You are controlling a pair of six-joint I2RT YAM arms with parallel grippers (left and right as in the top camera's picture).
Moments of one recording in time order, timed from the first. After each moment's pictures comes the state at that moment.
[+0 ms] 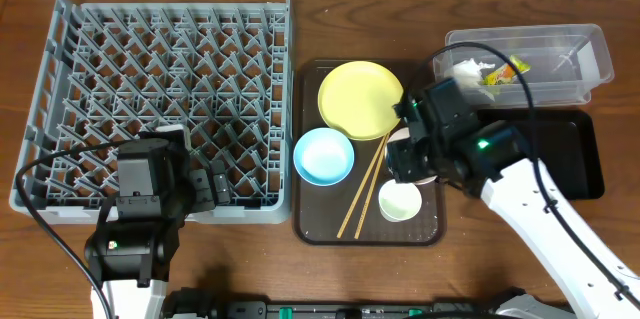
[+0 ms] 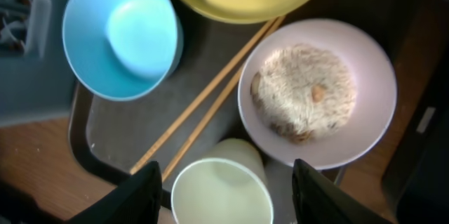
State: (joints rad) left arm 0.02 0.82 0.81 -0.92 0.02 -0.15; right arm 0.49 1.37 1.13 -0.95 -0.10 0.25
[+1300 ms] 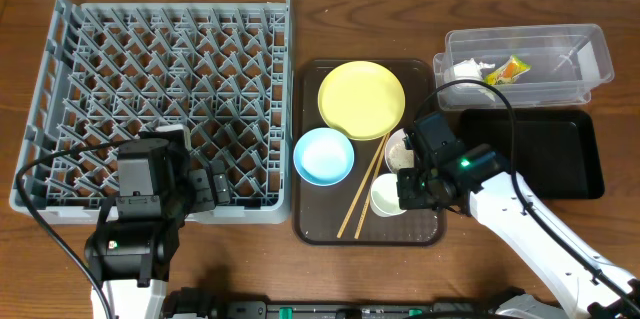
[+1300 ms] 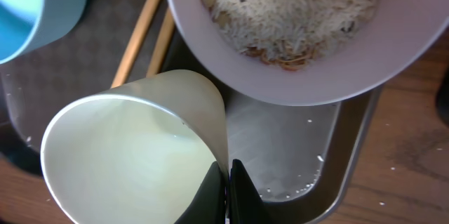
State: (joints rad) left arm 0.02 0.82 0.81 -0.92 0.02 -0.15; right arm 0.51 1.37 0.89 -0.87 -0.10 0.45
